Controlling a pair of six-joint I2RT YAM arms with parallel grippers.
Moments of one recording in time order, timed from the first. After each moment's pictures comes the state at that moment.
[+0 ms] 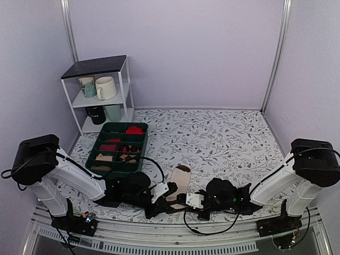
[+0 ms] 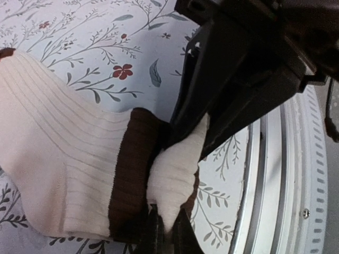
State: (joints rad) left arm -1.22 1.68 0.52 0.47 0.21 -0.15; right arm 1.27 1.69 0.46 0.63 -0.06 -0.25
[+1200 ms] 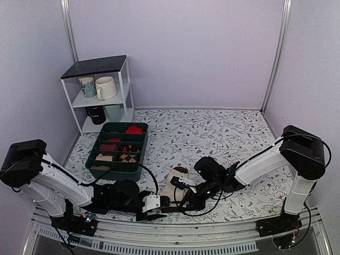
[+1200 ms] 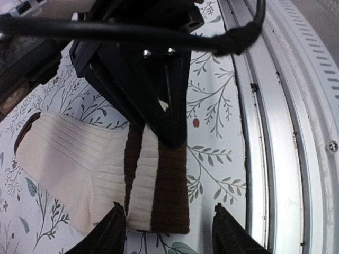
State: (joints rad) left arm -1.30 1.53 0.38 0.54 0.01 0.28; right arm 1.05 1.82 0.75 0.18 -0.65 0.13
